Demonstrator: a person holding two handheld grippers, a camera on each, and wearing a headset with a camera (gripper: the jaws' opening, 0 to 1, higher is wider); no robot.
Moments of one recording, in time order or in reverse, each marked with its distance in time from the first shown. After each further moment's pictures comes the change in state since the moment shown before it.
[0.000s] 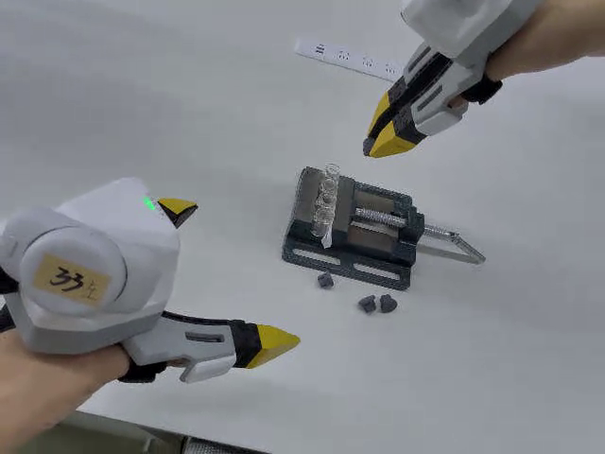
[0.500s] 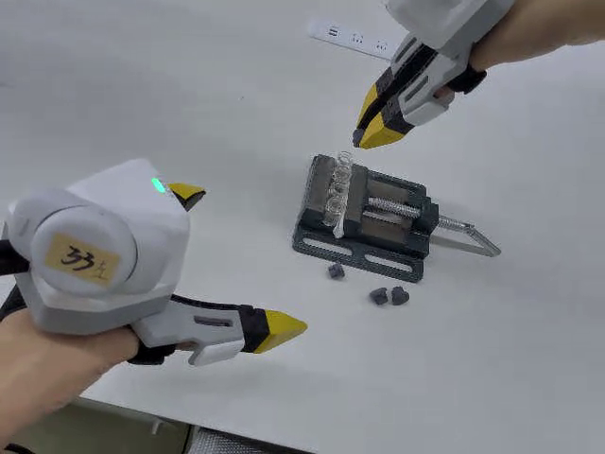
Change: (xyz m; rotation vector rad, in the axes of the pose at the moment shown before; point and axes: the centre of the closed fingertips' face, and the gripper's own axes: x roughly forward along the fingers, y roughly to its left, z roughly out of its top) left arm 0.003 0.008 -0.003 -0.010 0.010 0.003; right arm 0.026 -0.011 0.006 -0.036 -0.002 0.035
